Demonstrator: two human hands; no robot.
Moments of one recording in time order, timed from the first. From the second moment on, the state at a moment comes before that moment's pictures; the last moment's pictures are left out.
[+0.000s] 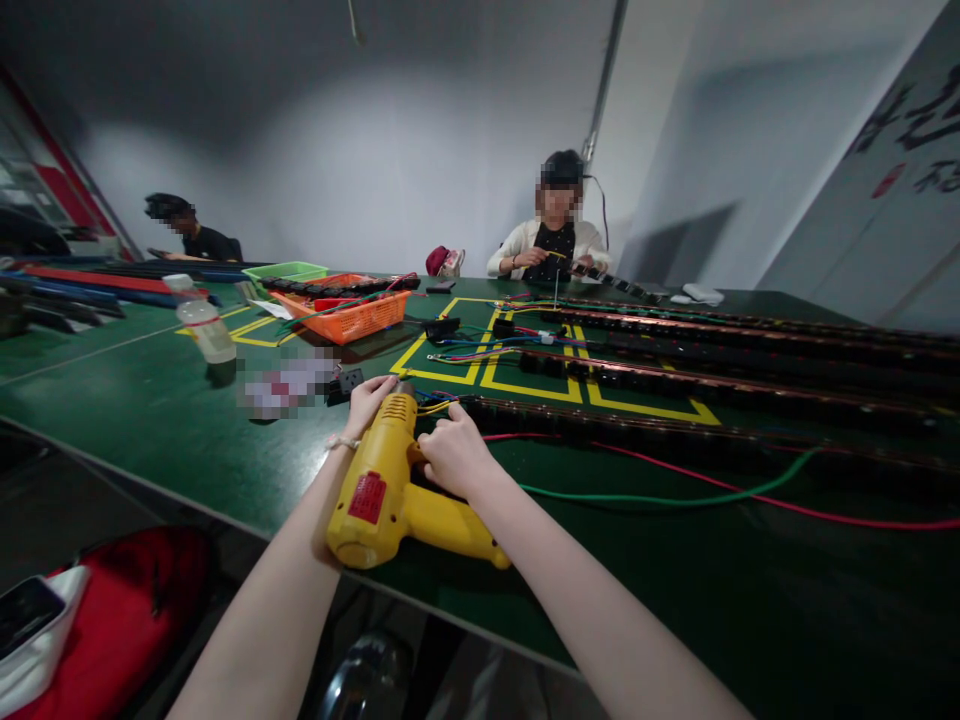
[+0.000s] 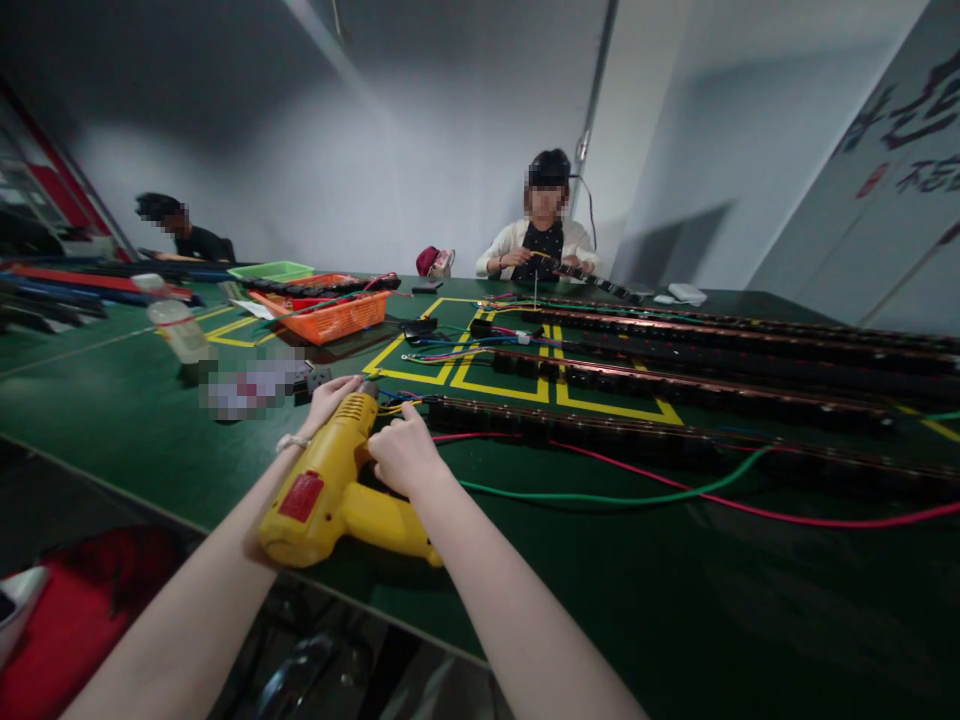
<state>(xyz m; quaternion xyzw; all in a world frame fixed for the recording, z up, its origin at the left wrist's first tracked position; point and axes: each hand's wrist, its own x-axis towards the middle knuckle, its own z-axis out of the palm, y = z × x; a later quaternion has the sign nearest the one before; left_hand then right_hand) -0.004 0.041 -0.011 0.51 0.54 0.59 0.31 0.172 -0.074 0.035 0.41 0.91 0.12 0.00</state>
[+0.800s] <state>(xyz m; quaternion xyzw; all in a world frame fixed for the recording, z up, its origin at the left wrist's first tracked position) 0.001 0.041 -0.017 0.48 0.53 0.62 0.33 0.213 -0.089 0.036 0.45 0.89 0.08 0.02</state>
